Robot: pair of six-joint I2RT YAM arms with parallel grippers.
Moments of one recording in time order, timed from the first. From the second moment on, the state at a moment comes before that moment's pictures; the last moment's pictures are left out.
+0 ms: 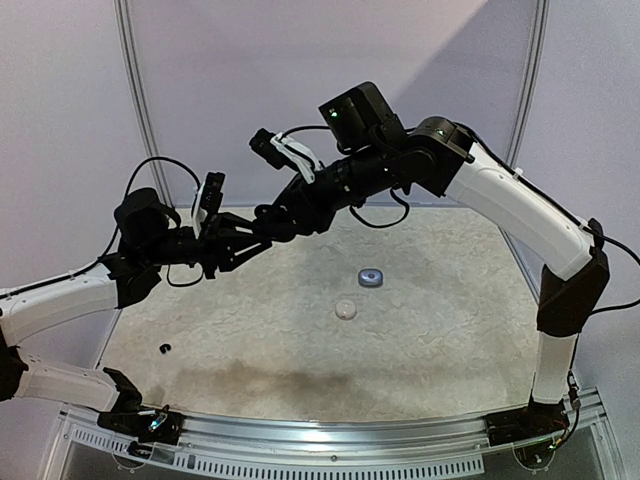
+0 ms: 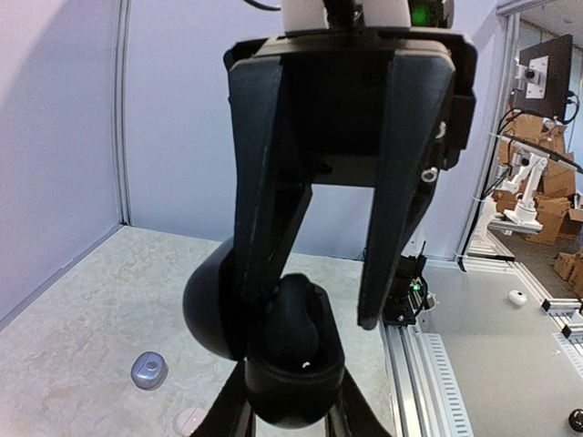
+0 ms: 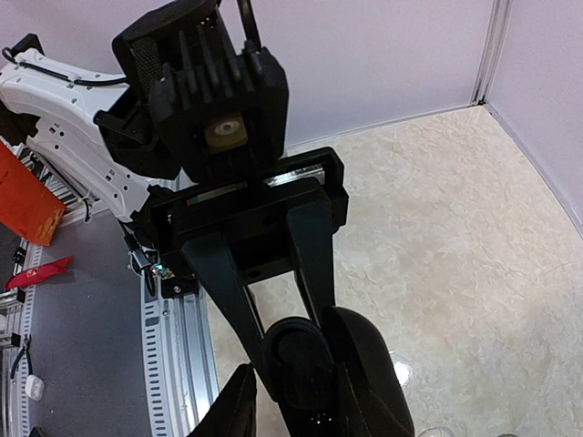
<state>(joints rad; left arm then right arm) -0.58 1.14 0.72 0.50 0.88 -0.16 1.06 1.97 2.31 -0.92 -0.31 -0.01</state>
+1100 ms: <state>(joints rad) -0.58 1.14 0.72 0.50 0.87 -0.15 1.04 1.97 2.30 -0.88 -0.37 0.08</state>
